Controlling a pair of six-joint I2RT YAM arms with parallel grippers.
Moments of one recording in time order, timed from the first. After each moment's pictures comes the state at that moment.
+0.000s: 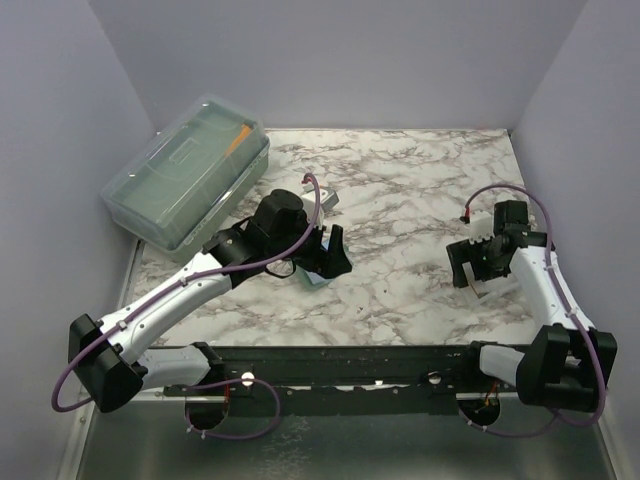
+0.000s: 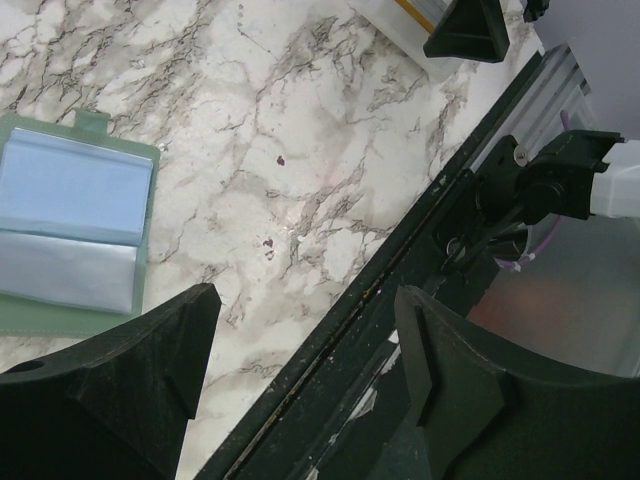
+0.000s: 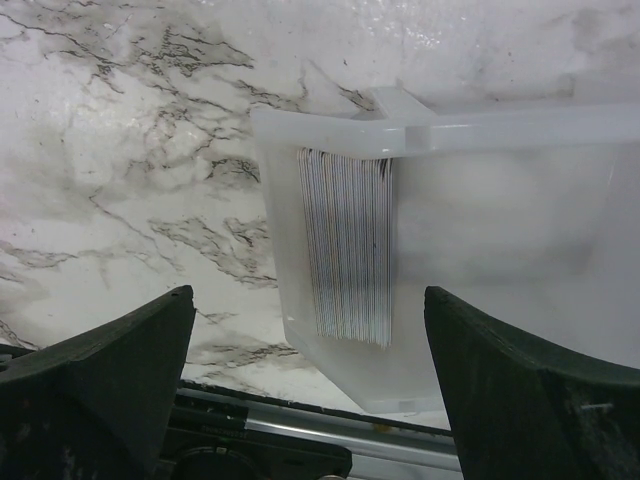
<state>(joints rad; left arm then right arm) -0.79 1.19 1.08 -0.48 0.33 -0.39 -0.14 1.17 0.82 -0.85 -0.15 -0.40</state>
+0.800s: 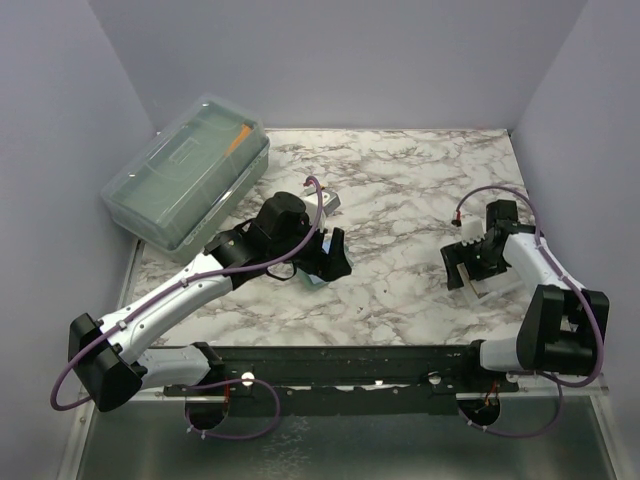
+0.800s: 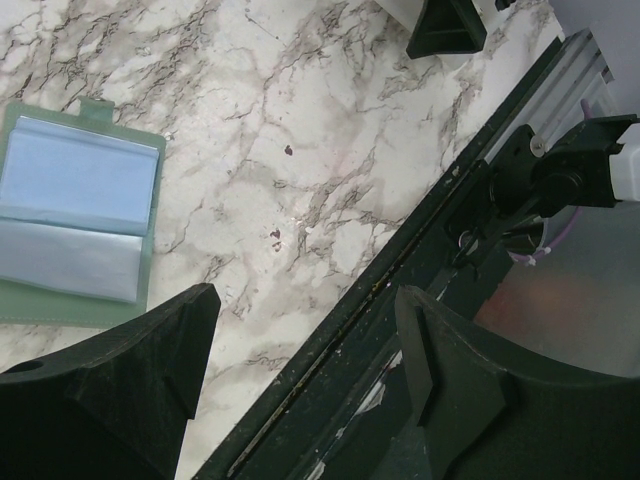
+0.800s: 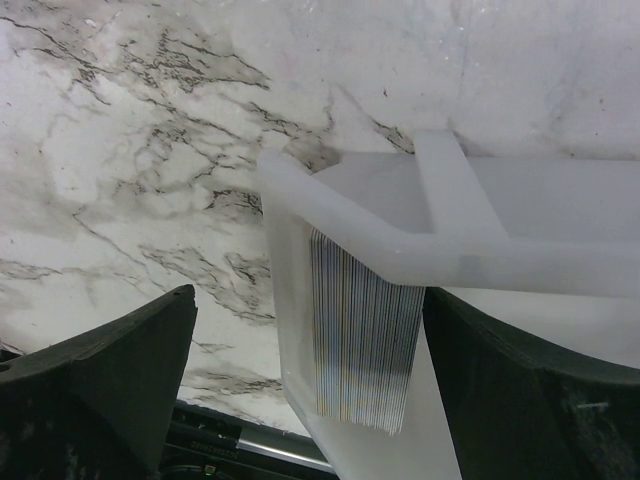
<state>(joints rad) -0.81 1.19 1.08 -0.50 0.30 -0.38 -0.14 1.36 0.81 -0.79 -0.20 -0.46</state>
